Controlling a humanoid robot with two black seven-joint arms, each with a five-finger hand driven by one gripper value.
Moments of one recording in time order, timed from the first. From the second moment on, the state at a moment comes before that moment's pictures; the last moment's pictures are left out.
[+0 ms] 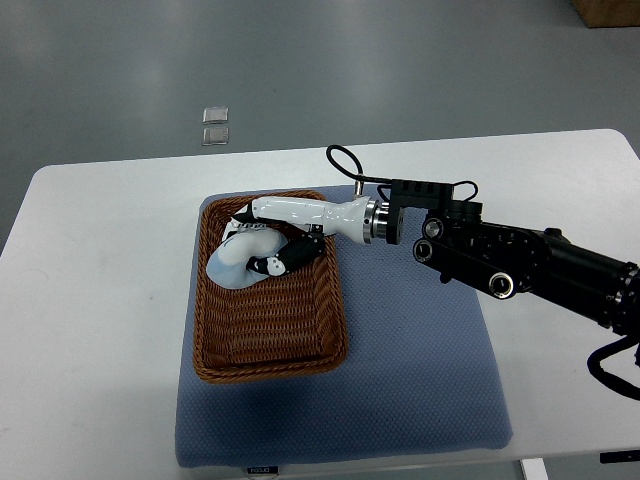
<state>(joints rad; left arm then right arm) 0.04 0.00 -0.12 -0.12 0.06 -0.05 0.04 0.96 -0.06 0.34 0.86 -1.31 0.24 0.52</state>
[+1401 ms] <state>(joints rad) 0.04 0.00 -0.12 -0.12 0.06 -0.05 0.04 0.89 -0.17 0.54 0.72 -0.31 0.43 0.18</state>
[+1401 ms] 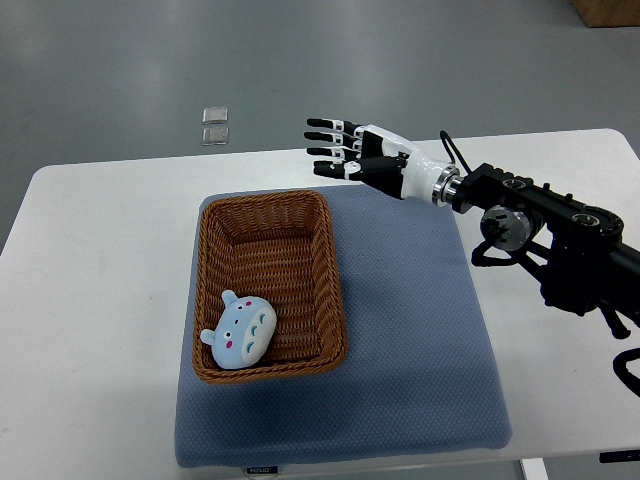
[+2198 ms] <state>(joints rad) 0.04 0.00 -0.12 -0.12 0.06 -0.05 0.04 0.87 -0.20 0.54 0.47 0.03 0.44 0.04</state>
